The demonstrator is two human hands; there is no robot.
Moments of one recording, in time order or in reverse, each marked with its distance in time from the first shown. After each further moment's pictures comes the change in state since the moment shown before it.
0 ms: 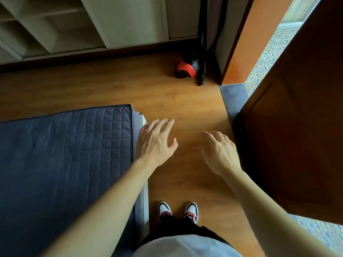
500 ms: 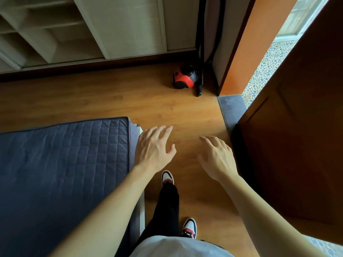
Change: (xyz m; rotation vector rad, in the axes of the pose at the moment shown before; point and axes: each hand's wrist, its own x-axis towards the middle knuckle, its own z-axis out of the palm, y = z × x) left_hand 0.051 -0.002 -0.002 -0.003 0.004 -0.003; right_hand 0.053 0.003 -0.009 -0.012 0.021 -0.002
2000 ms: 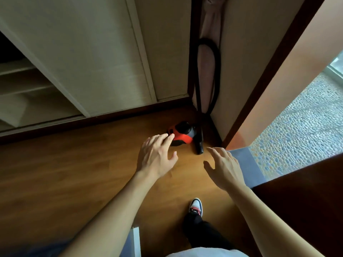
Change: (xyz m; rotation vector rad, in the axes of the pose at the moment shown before) left_hand 0.610 -0.116 0.005 -0.031 0.039 0.137; right_hand 0.581 0.022 -0.058 -0.008 0.066 0.124
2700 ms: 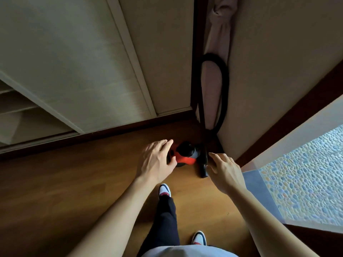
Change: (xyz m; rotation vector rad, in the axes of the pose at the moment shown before) left_hand 0.254 -0.038 0.037 -0.035 -0.057 -0.025; right_hand 0.261 0.039 -0.007 0.048 -0.102 0.072
